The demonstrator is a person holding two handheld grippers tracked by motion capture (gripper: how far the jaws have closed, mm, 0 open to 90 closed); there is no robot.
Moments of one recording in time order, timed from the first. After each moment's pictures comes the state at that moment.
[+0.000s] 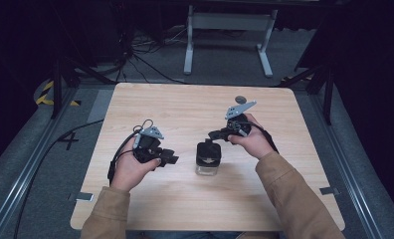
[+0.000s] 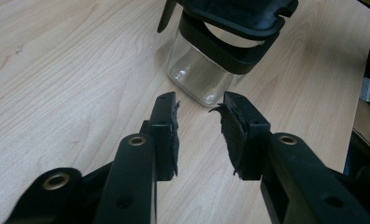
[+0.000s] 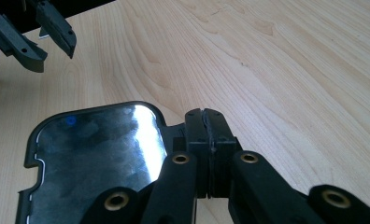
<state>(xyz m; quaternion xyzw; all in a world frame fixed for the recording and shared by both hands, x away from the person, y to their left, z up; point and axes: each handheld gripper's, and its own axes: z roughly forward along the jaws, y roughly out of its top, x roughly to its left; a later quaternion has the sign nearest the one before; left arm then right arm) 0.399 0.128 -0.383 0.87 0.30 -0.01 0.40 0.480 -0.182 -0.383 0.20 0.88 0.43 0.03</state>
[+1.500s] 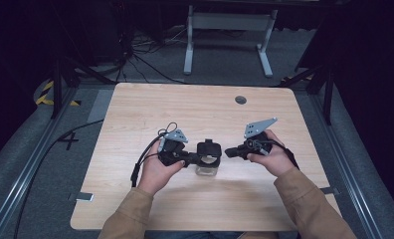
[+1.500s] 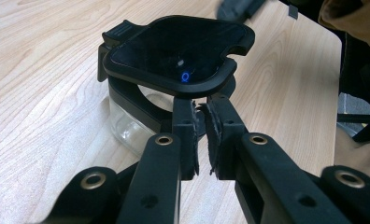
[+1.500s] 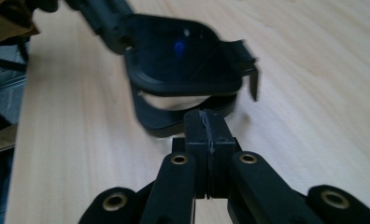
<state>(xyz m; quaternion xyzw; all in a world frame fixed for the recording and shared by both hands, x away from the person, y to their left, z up) 0.396 0.070 -0.392 0.85 0.26 -0.02 0.45 0.419 -0.225 -0.382 0.18 0.89 0.41 0.02</state>
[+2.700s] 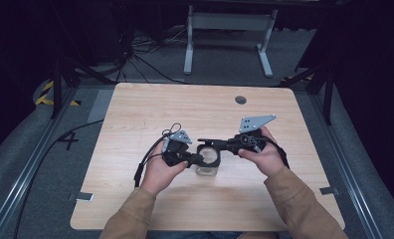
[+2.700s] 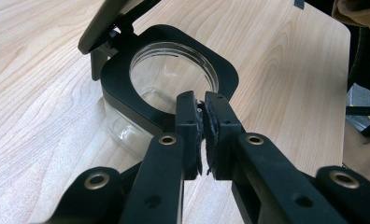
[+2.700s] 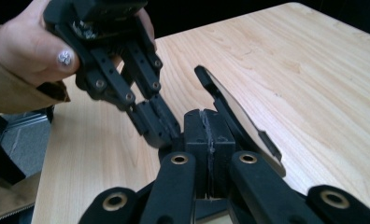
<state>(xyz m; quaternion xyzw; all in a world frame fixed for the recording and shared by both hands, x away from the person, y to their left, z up) 0.398 0.060 -0.396 0.86 0.26 -0.02 0.44 0.415 -0.197 -0.357 0.17 0.85 0.50 0.05</state>
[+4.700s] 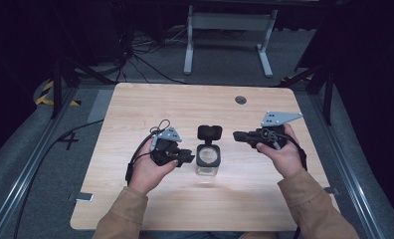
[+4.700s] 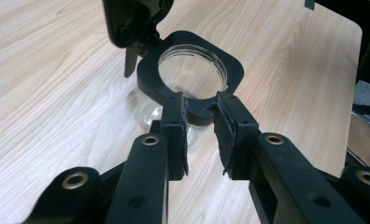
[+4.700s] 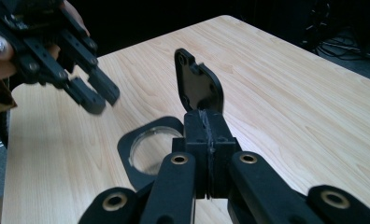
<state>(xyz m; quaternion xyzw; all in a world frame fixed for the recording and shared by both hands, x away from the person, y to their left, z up) 0.388 0.093 -0.371 0.87 0.26 0.02 0.43 0.401 -0.246 -0.333 0.25 0.82 0.49 0.12</state>
